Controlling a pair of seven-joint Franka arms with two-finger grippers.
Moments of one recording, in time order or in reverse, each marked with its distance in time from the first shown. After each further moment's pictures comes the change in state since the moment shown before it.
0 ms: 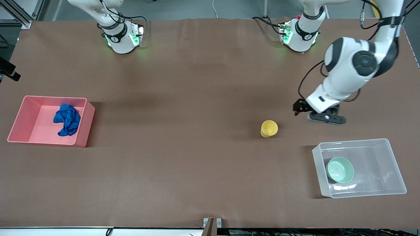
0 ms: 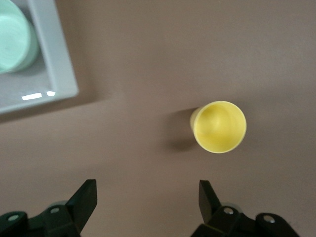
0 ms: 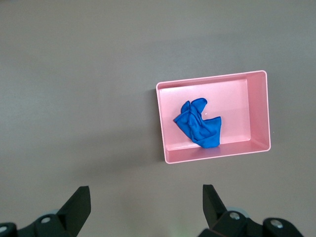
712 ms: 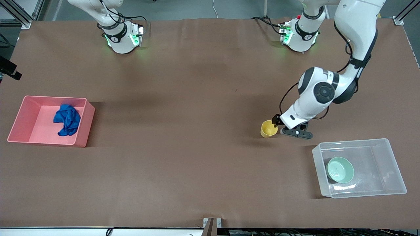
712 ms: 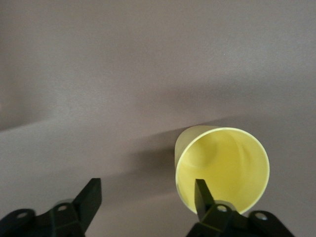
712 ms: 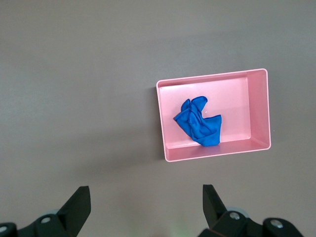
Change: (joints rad) left arm -0.039 0.293 -0.011 0.051 0.135 0.210 -0.102; right arm 0.000 0.000 0.001 0.000 0.000 -0.006 -0.001
